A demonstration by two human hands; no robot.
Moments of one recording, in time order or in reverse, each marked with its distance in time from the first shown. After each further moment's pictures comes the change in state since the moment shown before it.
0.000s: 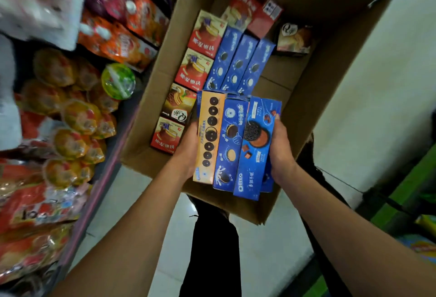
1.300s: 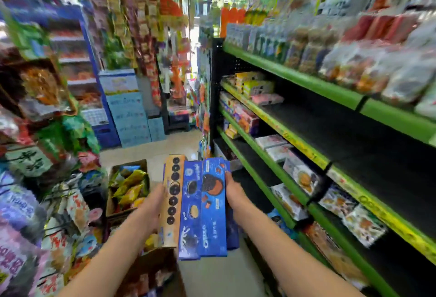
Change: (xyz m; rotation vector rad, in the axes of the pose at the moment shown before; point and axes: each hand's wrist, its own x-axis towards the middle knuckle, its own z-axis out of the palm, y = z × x) left_hand -0.705 0.165 0.353 0.794 -0.628 0.461; right_hand -0.734 -0.227 -0.145 0.485 0.382 -0.693
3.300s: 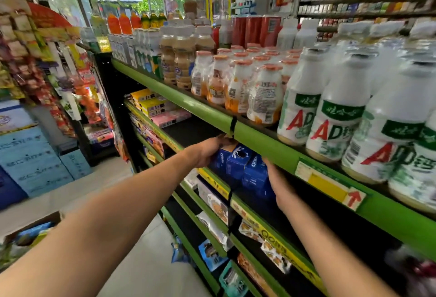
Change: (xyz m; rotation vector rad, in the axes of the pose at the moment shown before) left_hand 0.190 0.088 0.471 0.558 -0.656 0.076; right_hand 0.038 -0.121 -0.382 0.083 0.499 -0.338
